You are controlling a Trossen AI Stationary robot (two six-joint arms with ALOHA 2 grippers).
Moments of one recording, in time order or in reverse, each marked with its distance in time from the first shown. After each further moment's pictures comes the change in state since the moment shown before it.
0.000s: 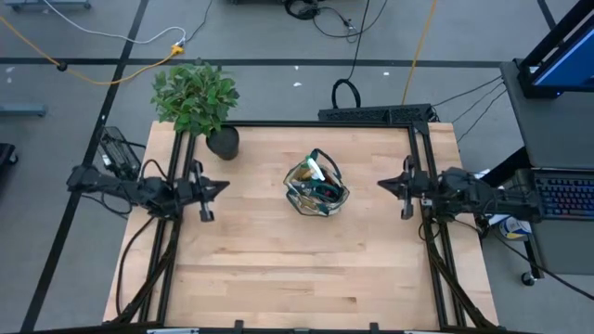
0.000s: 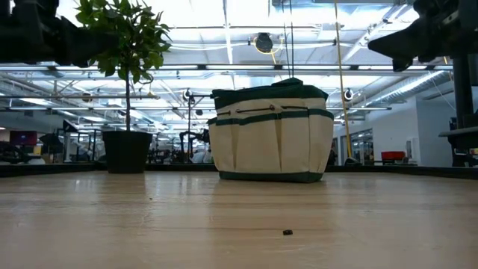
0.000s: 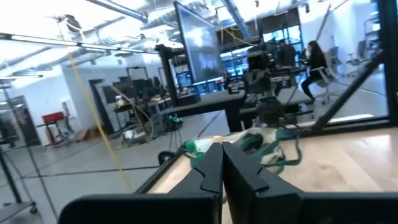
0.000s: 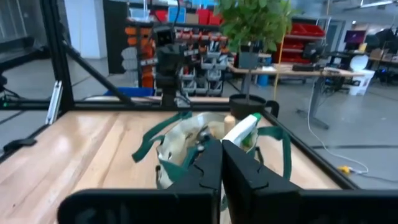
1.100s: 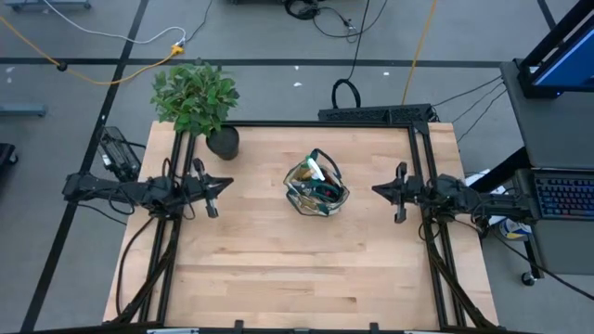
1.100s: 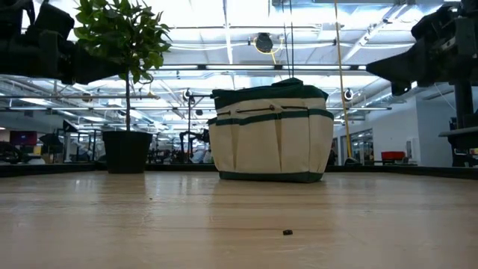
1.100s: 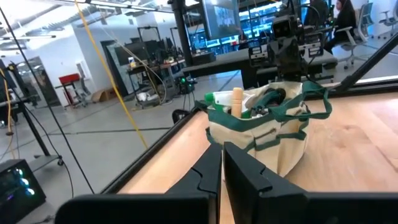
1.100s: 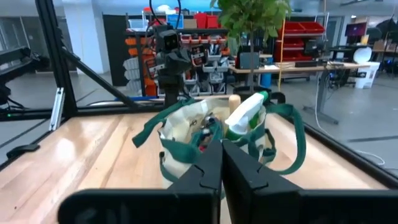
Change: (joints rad) left arm 0.124 0.002 0.000 -0.175 0.010 -0.094; right arm 0.000 -0.095 -0.189 0.130 0.000 0.078
